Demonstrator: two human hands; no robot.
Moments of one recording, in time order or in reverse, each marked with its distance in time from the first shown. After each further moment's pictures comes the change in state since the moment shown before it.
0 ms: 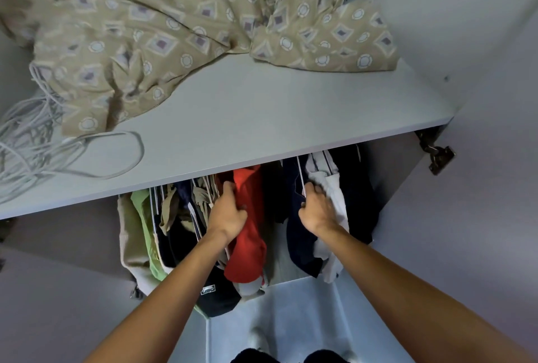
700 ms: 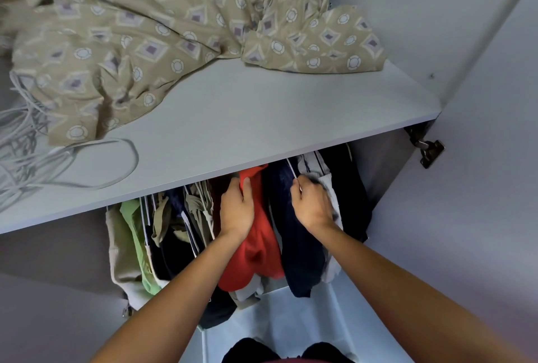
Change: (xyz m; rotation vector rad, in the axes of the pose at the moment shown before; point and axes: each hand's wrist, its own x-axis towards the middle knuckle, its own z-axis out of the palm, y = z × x) left_hand 0.011 0.031 0.022 -0.239 0.243 0.123; right_hand -0.008 -0.026 -0.019 0.168 0.352 -0.080
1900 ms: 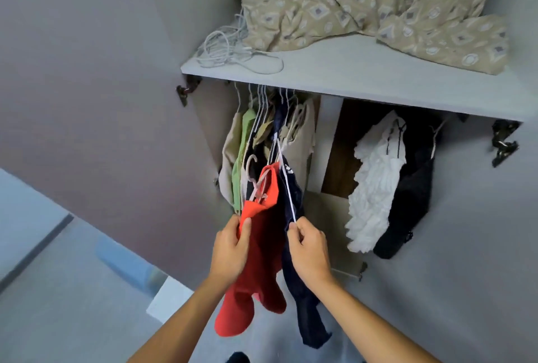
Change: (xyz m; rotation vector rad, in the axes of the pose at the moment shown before) left_hand -0.366 -0.018 -0.110 0.025 0.381 -0.283; right_hand -0.293 -0.036 -0.061 0.488 -0.498 -0.251
